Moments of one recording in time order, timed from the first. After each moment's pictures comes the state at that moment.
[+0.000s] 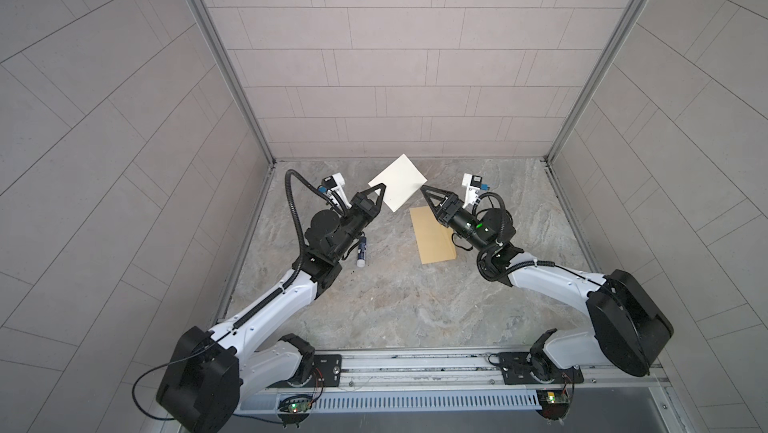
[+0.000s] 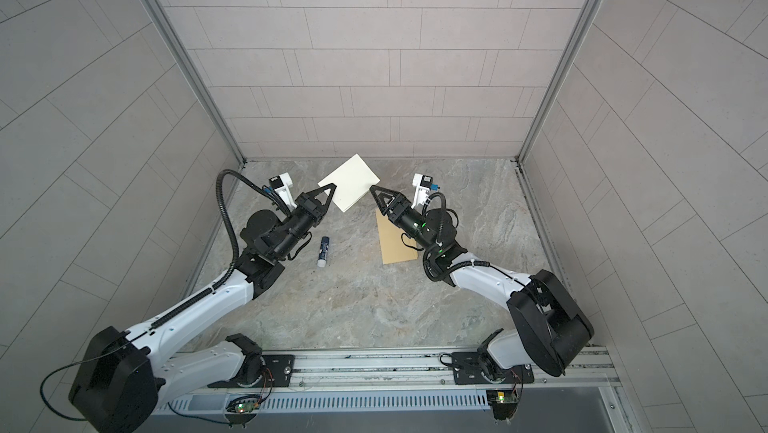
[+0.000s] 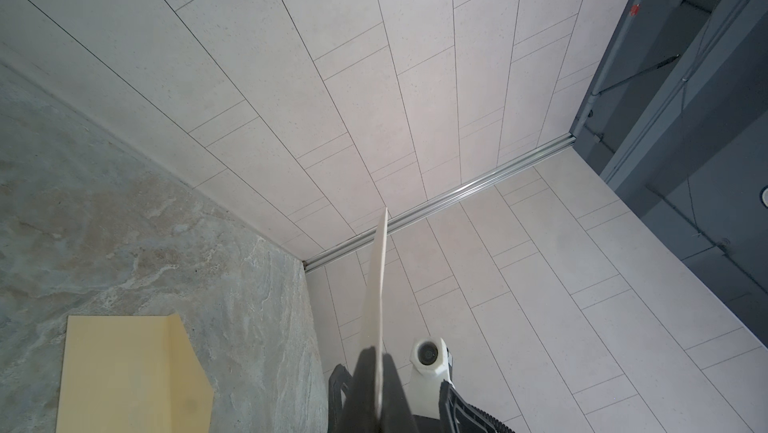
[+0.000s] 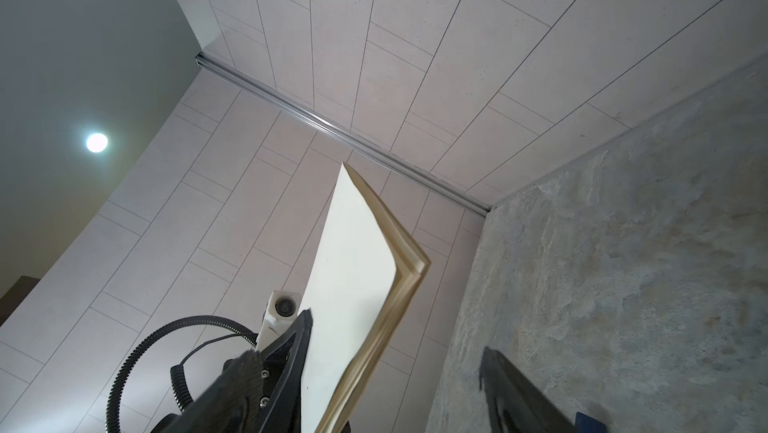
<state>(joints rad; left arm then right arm) -0.51 1.11 0.67 0.59 0.07 -1.13 0.57 1.40 0.71 0.91 -0.19 1.19</state>
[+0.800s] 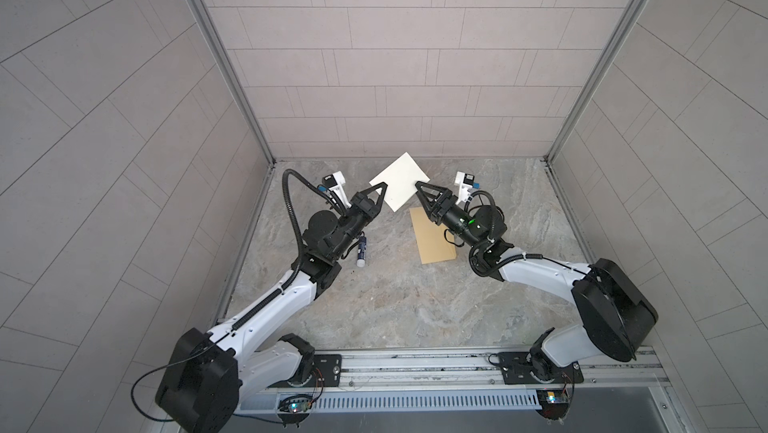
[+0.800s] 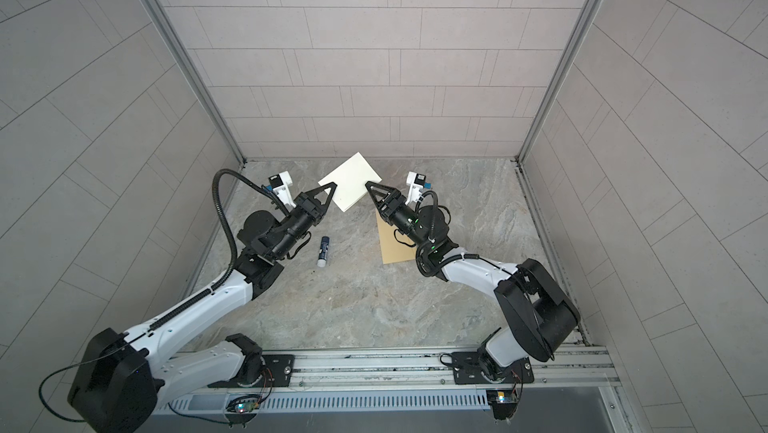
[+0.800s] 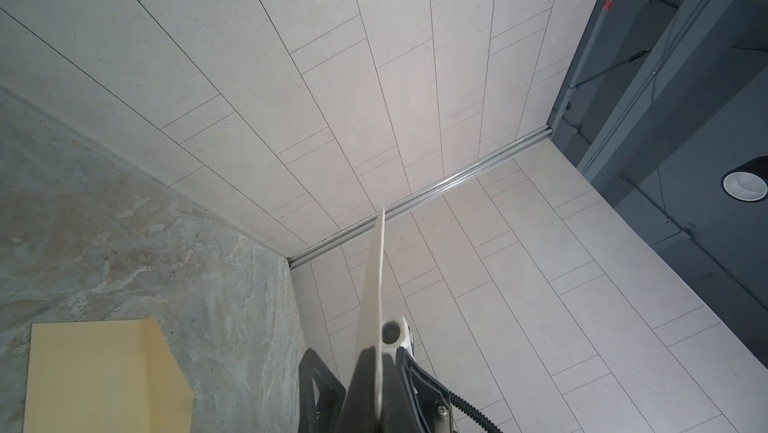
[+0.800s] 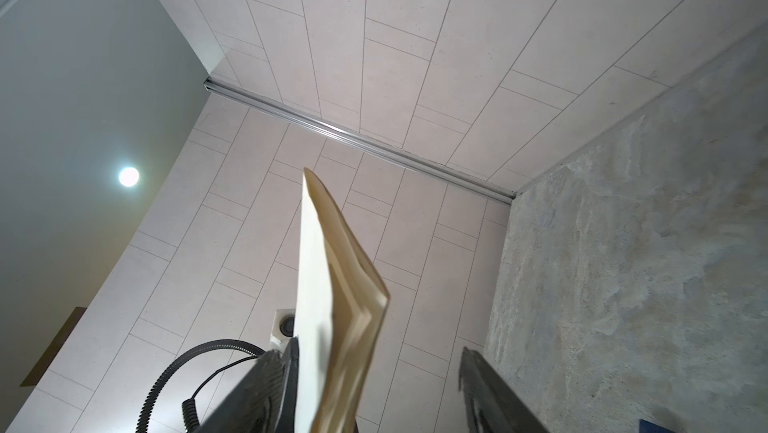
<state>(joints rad) -0.51 1.10 0.67 0.62 0.11 -1.14 0.60 1.49 0.75 0.97 -0.17 1.32</state>
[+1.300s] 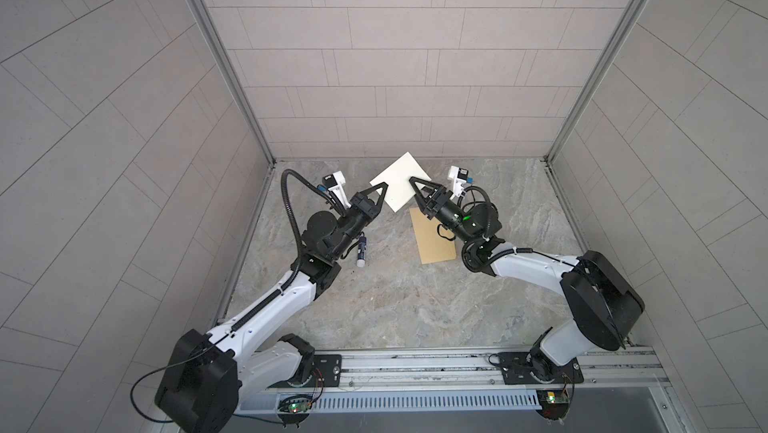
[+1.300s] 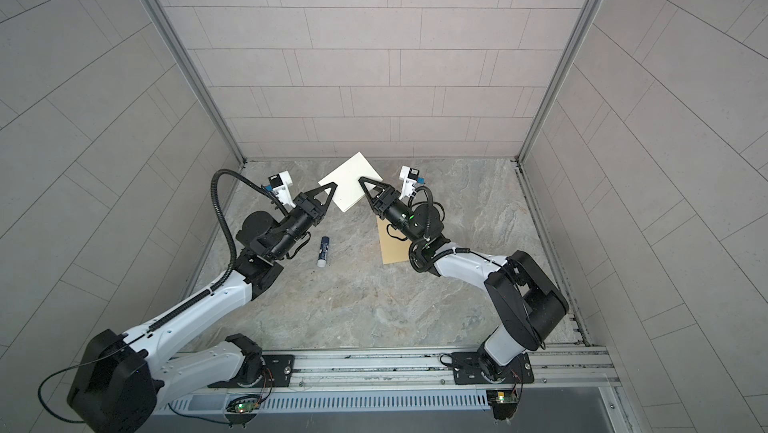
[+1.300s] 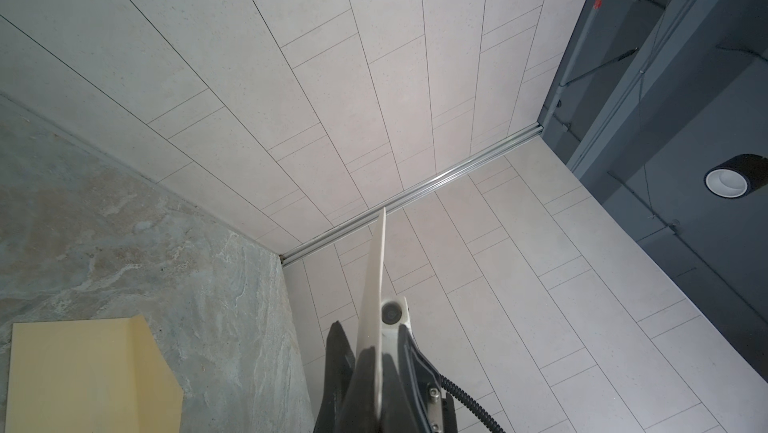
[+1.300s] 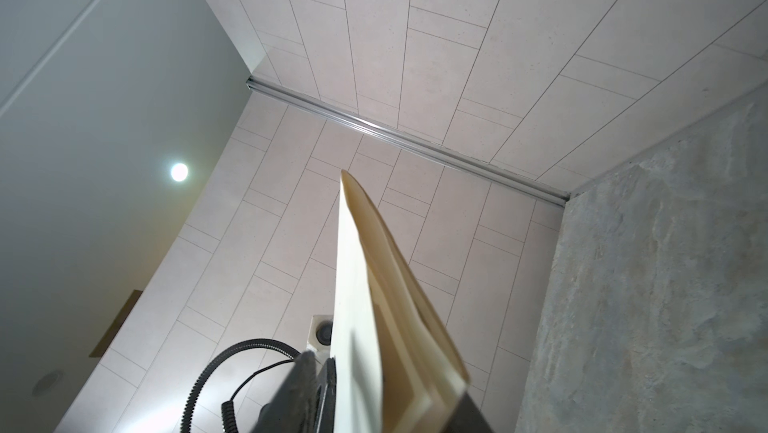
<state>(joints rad) -0.51 1.10 0.66 0.63 0.13 -1.15 0.62 1.57 0.84 1.08 -0.19 1.37</state>
